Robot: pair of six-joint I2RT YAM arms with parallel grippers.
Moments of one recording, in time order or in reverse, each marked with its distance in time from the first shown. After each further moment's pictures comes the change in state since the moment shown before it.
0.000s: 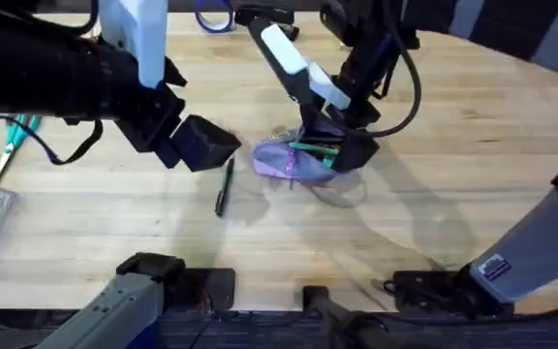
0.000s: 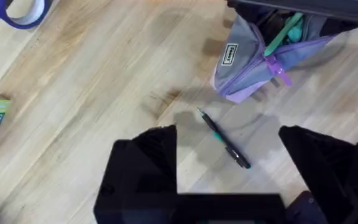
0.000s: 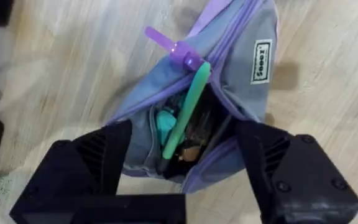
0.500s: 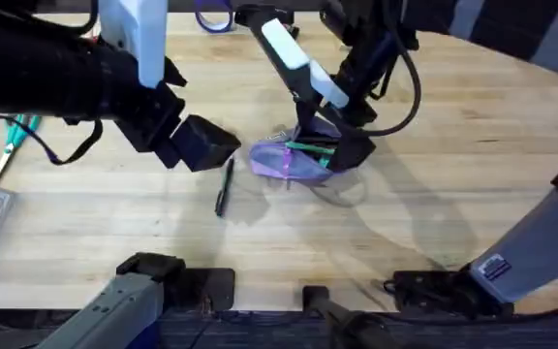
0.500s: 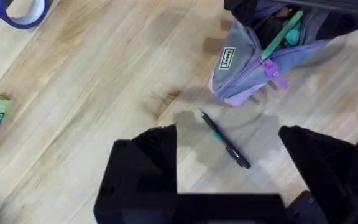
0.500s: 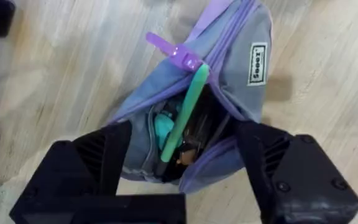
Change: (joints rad) left arm 0.000 0.000 0.000 0.000 0.000 0.000; right arm -0.002 0.000 -0.004 0.025 -0.047 0.000
